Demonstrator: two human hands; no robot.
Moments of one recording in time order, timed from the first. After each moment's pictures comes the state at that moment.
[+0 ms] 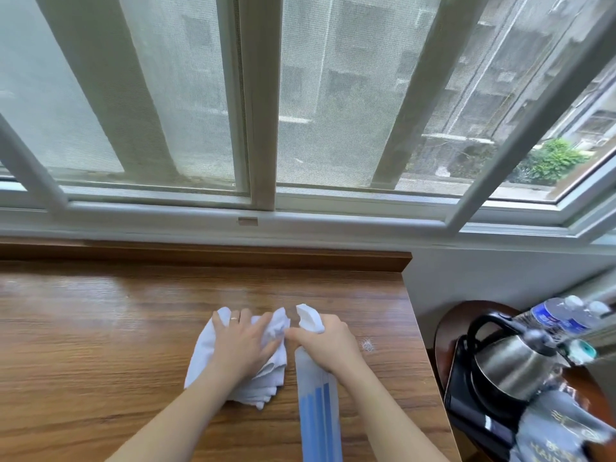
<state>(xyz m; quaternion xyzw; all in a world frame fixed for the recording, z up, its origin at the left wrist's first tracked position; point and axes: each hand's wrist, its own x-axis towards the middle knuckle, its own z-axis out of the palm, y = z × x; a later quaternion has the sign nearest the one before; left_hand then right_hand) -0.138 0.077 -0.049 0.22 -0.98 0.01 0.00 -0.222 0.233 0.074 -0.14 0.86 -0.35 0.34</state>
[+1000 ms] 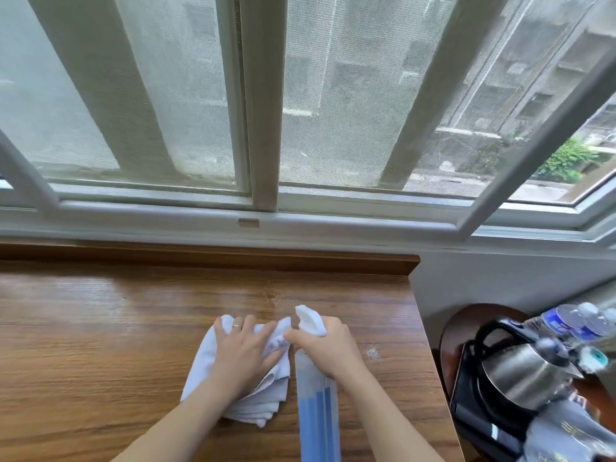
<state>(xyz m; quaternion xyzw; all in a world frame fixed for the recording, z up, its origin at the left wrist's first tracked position) -0.139 0.073 -0.066 0.17 -0.98 -0.01 0.04 -0.234 0.222 0.062 -0.13 0.84 -0.38 0.35</state>
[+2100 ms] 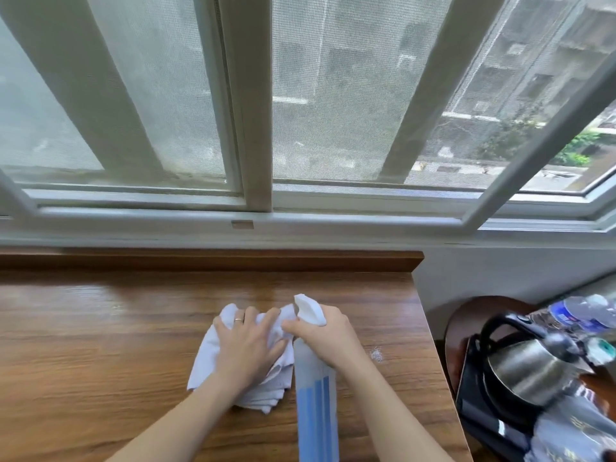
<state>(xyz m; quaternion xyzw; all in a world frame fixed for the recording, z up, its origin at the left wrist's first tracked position) -0.167 0.067 -0.072 0.21 -0.97 -0.02 0.08 -0.258 0.206 0.066 -0.13 0.83 -0.41 0.35</state>
